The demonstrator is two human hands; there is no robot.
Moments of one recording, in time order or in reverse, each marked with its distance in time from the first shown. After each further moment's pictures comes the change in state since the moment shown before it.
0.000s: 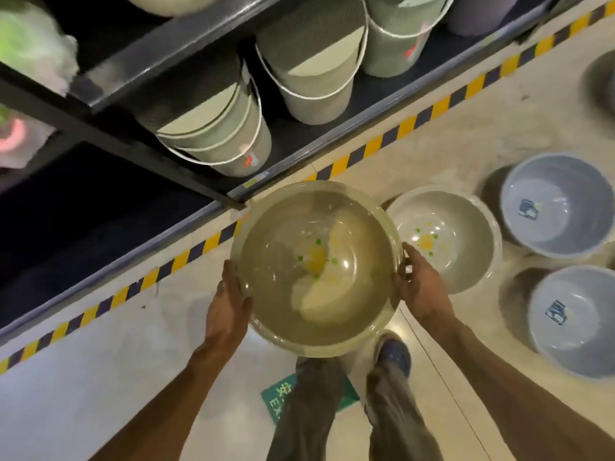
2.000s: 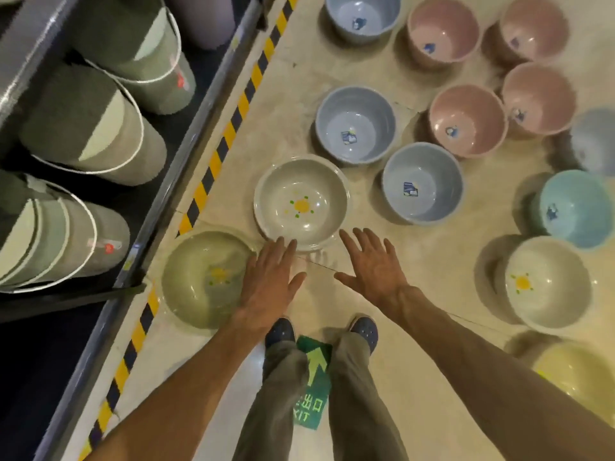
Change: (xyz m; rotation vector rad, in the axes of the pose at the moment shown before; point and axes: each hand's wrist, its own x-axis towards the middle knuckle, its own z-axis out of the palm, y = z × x) left_hand -0.076 0.229 0.072 0.783 -0.357 1.000; right_hand -0.182 0.049 -0.078 -0.563 0.122 0.280
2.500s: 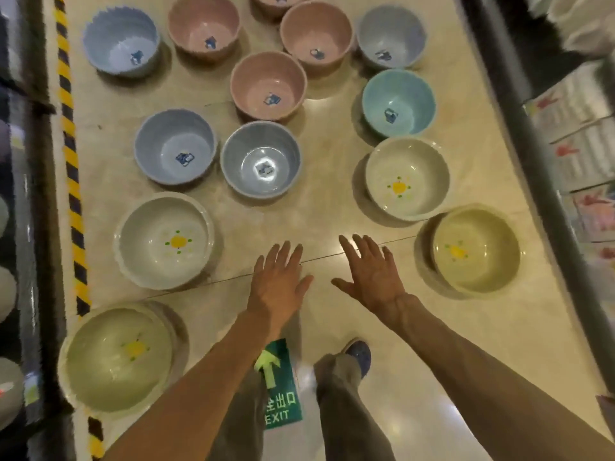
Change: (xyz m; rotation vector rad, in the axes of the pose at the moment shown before) left_hand -0.030 0.374 0.070 0.301 -0.174 0.460; right_hand -0.258 0.270 0.127 0.410 0.113 0.486
